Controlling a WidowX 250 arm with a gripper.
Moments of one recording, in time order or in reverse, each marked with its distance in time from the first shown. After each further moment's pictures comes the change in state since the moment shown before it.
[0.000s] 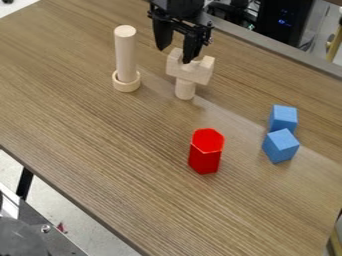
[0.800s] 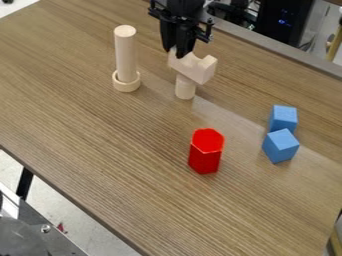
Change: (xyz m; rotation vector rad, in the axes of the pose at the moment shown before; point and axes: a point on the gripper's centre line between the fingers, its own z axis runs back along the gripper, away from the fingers) arm -0.003 0.000 0.005 -0.014 0.007 -0.016
